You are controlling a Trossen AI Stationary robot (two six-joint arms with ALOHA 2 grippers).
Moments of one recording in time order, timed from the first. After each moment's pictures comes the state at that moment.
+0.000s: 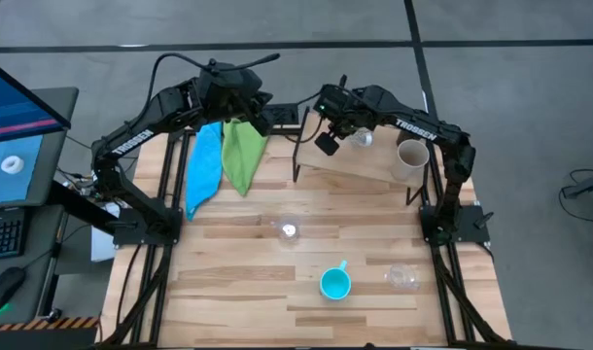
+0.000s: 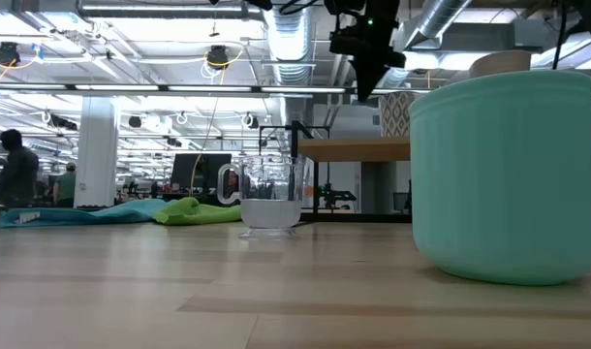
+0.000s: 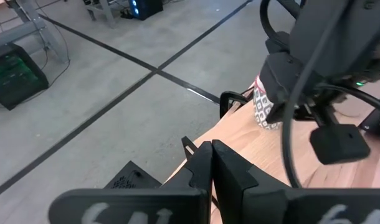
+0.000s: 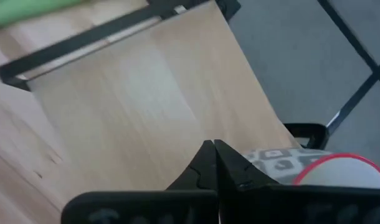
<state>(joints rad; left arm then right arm) 0.38 1.54 1.94 -0.87 -0.32 -0.07 -0.41 1.85 1.99 -1.34 0.30 0.17</state>
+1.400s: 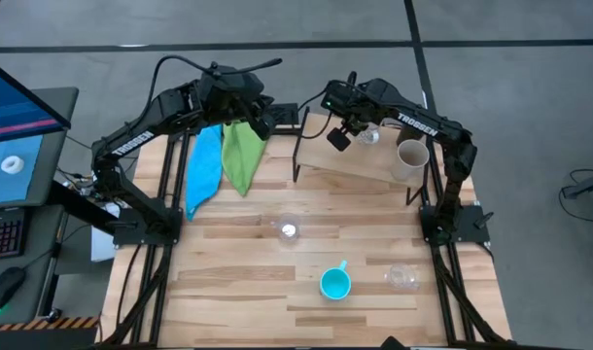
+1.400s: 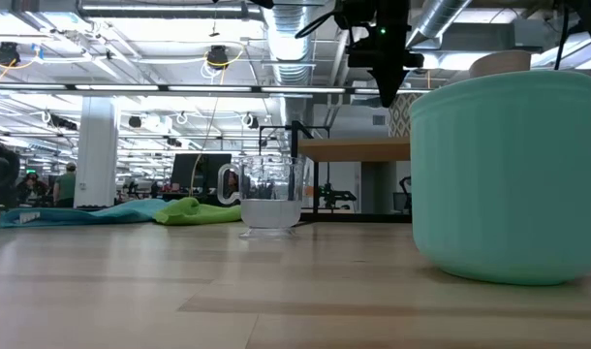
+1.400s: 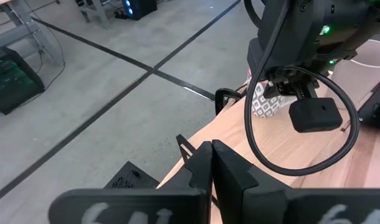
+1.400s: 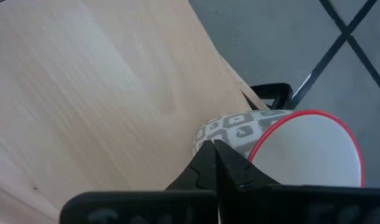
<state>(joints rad) 0.36 1.54 1.94 -0.88 -0.32 -0.06 -0.48 1.85 1.99 -1.49 0.36 0.21</state>
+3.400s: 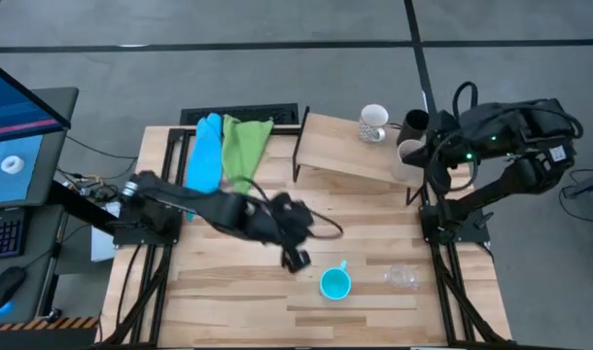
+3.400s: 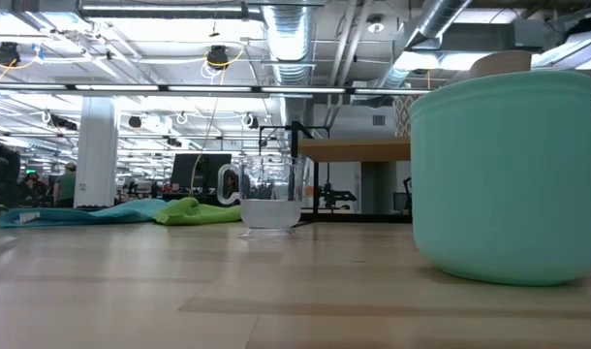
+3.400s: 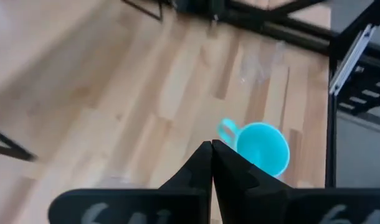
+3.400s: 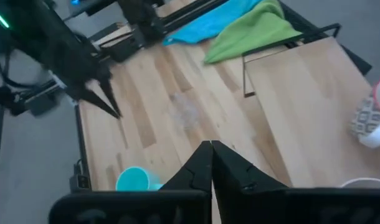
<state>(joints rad) -0.31 1.83 1.94 -0.93 -0.33 -0.55 0.11 1.23 2.06 -1.57 0.18 0.49</state>
